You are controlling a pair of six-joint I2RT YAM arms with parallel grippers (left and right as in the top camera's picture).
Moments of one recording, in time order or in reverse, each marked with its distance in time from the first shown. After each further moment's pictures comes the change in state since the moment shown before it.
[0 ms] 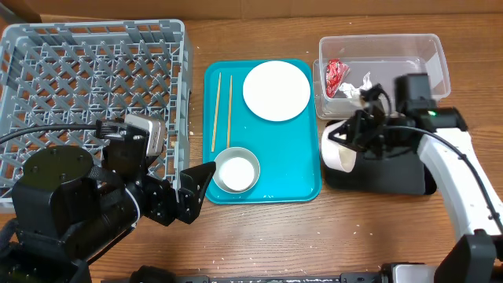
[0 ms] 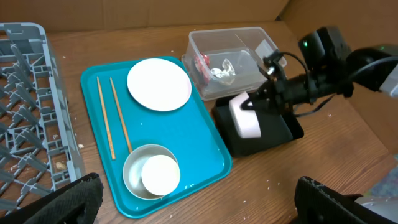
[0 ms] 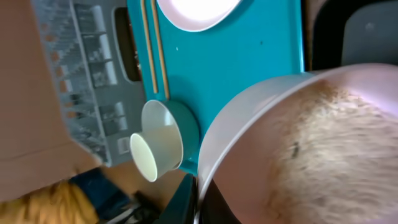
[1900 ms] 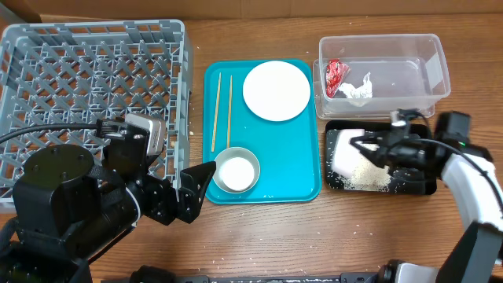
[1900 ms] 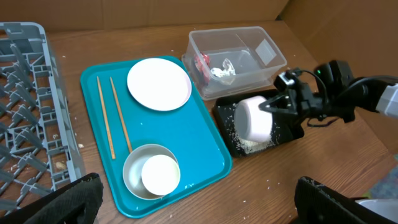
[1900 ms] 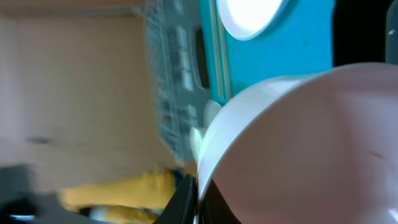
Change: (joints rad) left arm 0.000 0.003 0.000 0.000 0.000 0.000; right arm -0.224 -0.040 -0.229 0.143 -0.394 -0.103
